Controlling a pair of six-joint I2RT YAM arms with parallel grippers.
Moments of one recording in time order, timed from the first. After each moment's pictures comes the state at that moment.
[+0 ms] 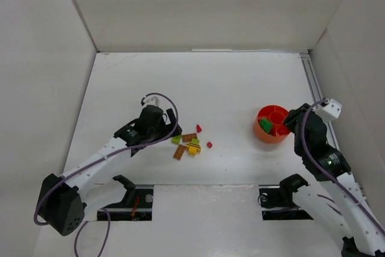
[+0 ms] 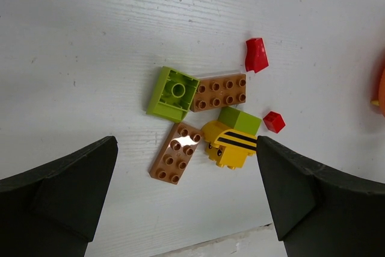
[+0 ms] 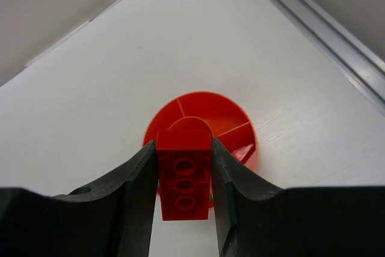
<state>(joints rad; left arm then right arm) -0.59 1.02 0.66 -0.46 -0.10 -0.81 0.43 0.55 0.79 -0.63 0.72 0.62</state>
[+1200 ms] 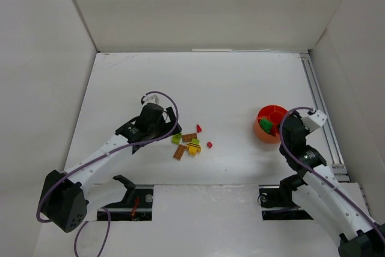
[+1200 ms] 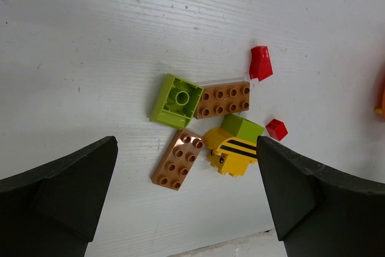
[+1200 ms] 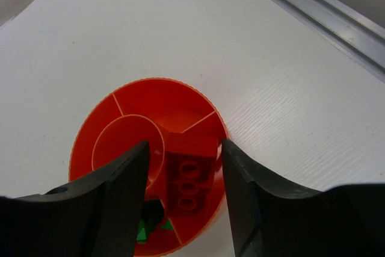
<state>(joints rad) -0.57 1.06 0.68 -0.46 -0.10 -0.81 0.37 0.61 0.44 -0.34 0.84 0.71</state>
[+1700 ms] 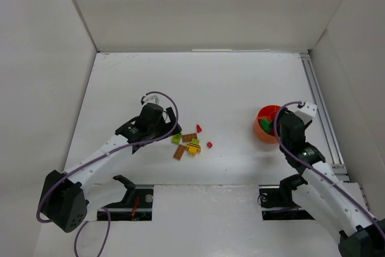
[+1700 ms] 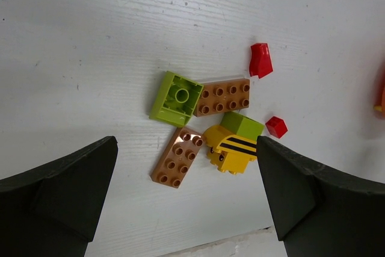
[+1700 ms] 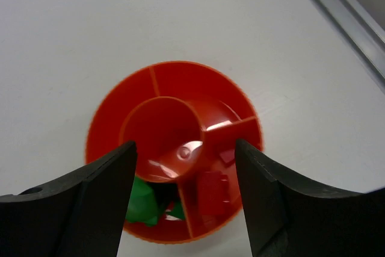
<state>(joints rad) -0.57 1.06 0.68 -0.46 -0.09 -0.81 0.37 0.65 0.45 -0.30 0.72 0.55</state>
